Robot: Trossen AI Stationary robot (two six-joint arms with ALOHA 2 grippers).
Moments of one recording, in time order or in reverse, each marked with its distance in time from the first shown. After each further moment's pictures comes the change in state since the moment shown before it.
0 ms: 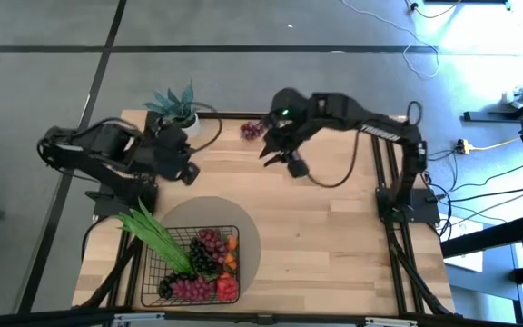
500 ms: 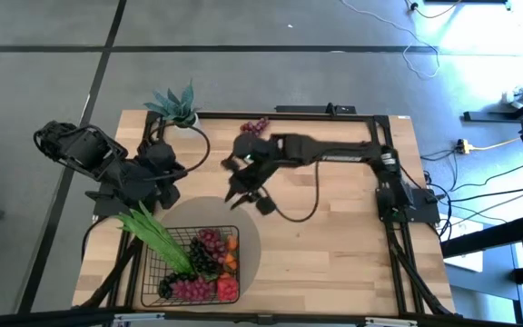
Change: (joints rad) left arm -0.273 -0.069 0.001 -0.006 0.088 -0.038; right arm 0.182 0.234 0.000 0.370 -0.140 0.074
